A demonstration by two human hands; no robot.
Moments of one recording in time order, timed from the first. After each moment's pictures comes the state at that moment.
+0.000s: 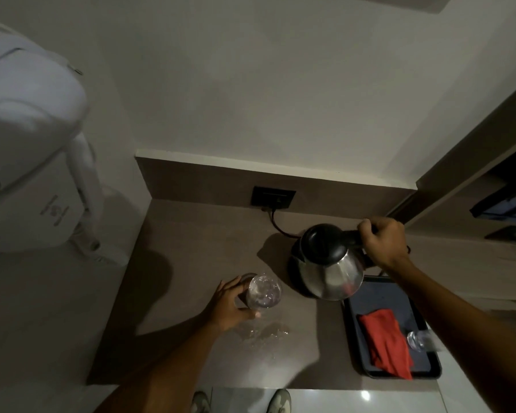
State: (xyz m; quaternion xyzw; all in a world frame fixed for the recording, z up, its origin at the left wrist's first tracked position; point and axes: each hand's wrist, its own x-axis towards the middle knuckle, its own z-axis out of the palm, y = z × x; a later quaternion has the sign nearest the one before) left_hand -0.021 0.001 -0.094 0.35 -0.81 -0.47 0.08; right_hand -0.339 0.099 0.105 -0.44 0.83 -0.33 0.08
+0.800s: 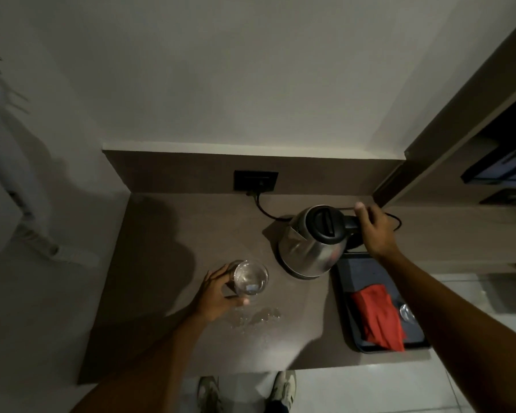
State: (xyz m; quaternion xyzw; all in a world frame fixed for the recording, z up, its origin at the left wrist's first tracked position) left_hand -0.025 0.006 -0.085 0.35 -0.79 -0.49 0.11; right_hand -0.381 0.126 0.041 -0.33 0.83 -0.42 0.17
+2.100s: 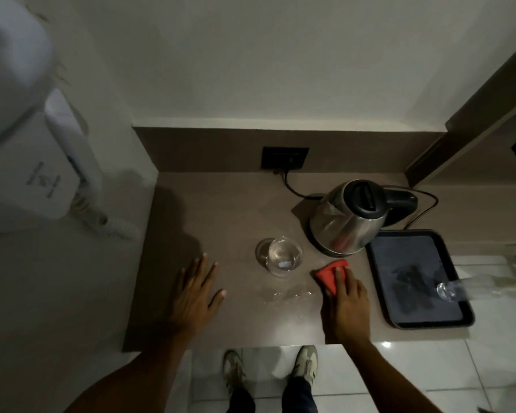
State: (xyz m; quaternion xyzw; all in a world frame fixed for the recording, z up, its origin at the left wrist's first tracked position) left_hand 0.097 0.009 -0.095 0.42 -0.89 -0.13 -0.07; right_hand -0.174 0.210 -0.070 -0.38 0.91 -0.07 0.13
